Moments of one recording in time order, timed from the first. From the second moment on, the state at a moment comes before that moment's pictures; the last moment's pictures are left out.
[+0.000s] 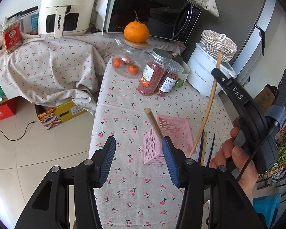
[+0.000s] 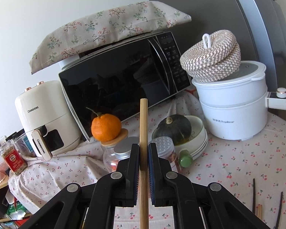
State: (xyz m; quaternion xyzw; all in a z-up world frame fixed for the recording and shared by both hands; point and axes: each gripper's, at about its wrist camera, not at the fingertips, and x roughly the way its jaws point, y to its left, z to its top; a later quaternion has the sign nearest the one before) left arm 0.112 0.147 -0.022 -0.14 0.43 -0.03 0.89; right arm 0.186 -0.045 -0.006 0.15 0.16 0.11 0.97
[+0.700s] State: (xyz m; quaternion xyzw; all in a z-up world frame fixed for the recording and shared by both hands) left arm 0.083 0.157 0.011 -0.16 0.38 -0.05 0.91; right arm 0.172 -0.034 0.016 0.15 0.04 0.02 0.99
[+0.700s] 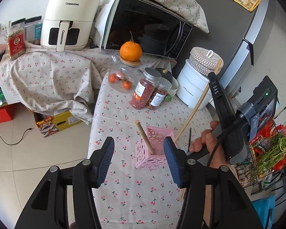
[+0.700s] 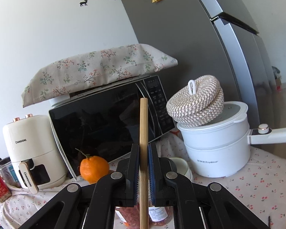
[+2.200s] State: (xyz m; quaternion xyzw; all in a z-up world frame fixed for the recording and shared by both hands) left arm 0.074 -0.004 -0.105 -0.15 0.59 -0.18 0.77; right arm 0.108 -0.226 -0.060 0.05 0.50 0.04 0.87
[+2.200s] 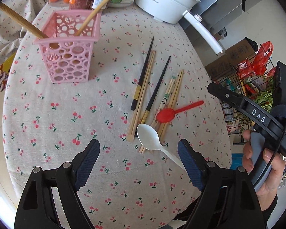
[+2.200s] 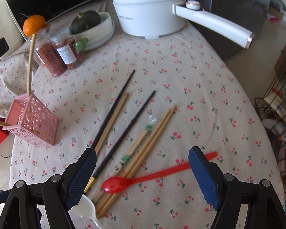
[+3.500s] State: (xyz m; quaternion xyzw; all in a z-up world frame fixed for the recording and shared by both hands) left arm 0.070 -0.013 -0.063 -0.06 0.49 -0.17 0.85; right arm 0.106 -0.222 -0.107 -0.09 0.56 0.07 0.82
